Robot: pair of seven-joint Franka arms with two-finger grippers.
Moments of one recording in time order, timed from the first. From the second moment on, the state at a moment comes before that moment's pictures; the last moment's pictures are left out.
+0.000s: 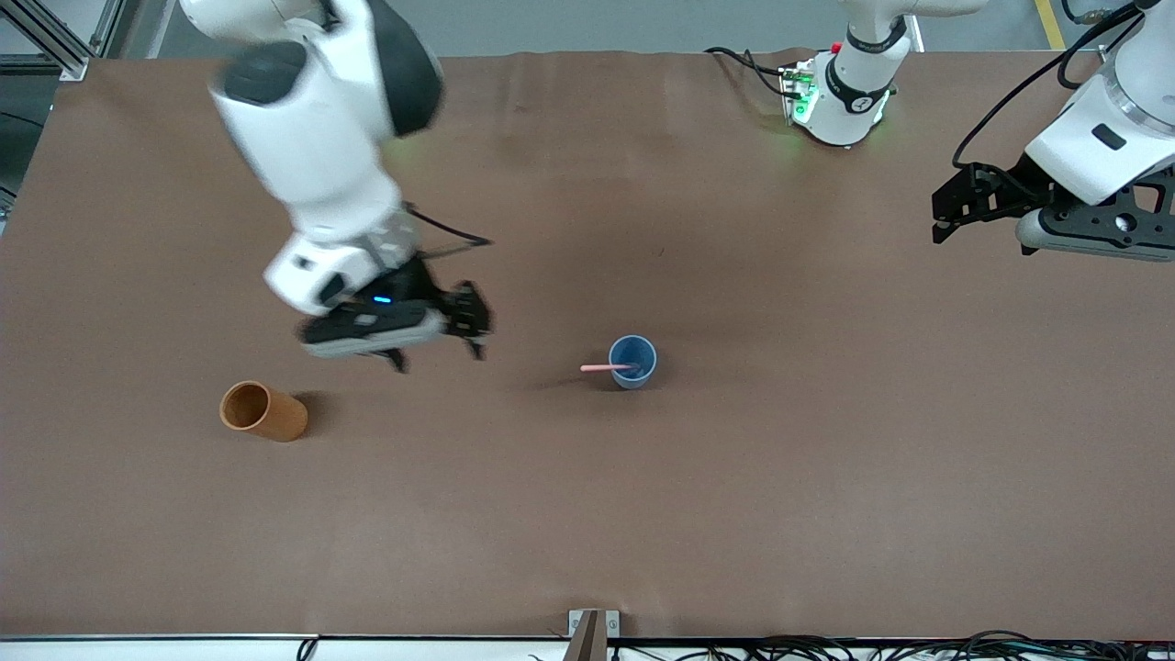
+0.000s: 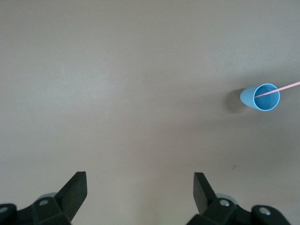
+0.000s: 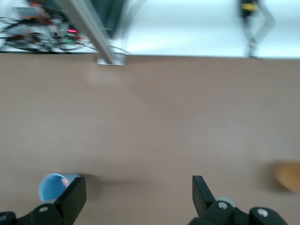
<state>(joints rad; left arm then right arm) -0.12 0.04 -0.09 -1.45 -0.01 1.53 -0.04 0.46 0.24 -0.04 -1.44 -0.03 2.00 0.41</state>
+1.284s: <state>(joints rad) -0.11 0.04 -0.08 -1.44 -0.01 1.53 -0.02 0.00 -0.04 -0.03 -1.52 -0.03 1.53 0.14</state>
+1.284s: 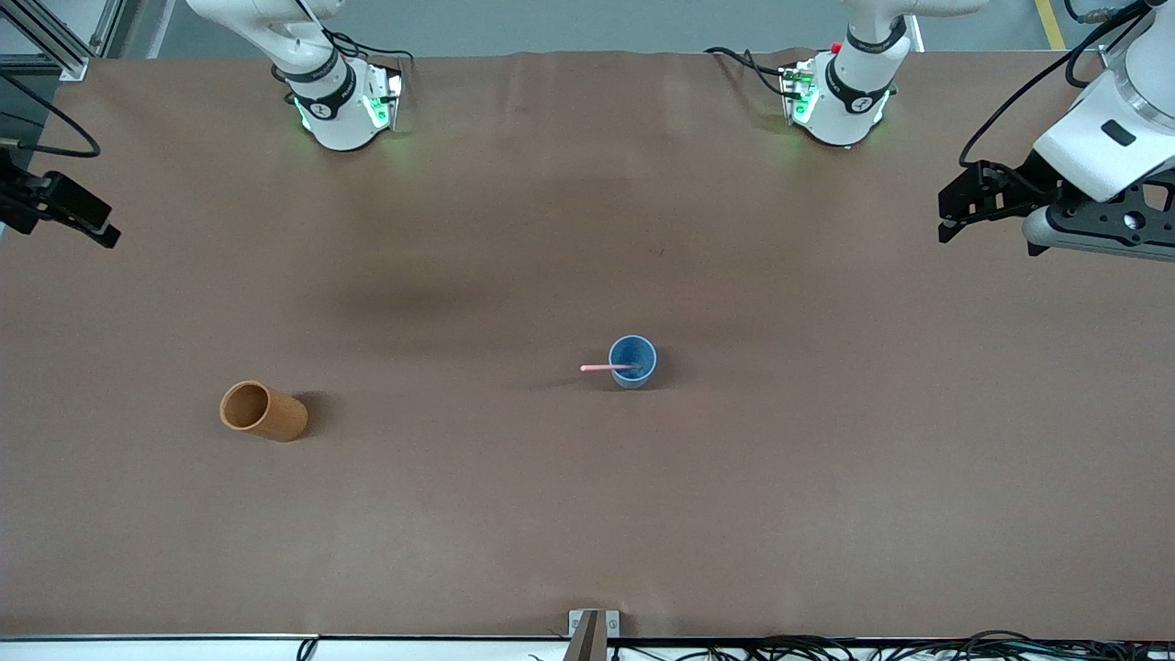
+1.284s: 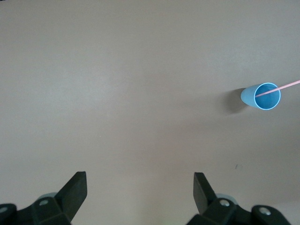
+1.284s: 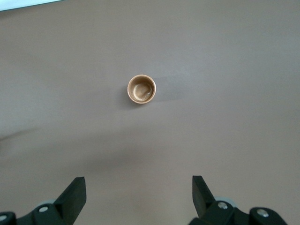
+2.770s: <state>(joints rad) -0.11 0.04 -0.08 -1.44 -0.01 1.53 -0.02 0.00 -0.04 -0.01 -1.53 -0.02 1.54 0.07</state>
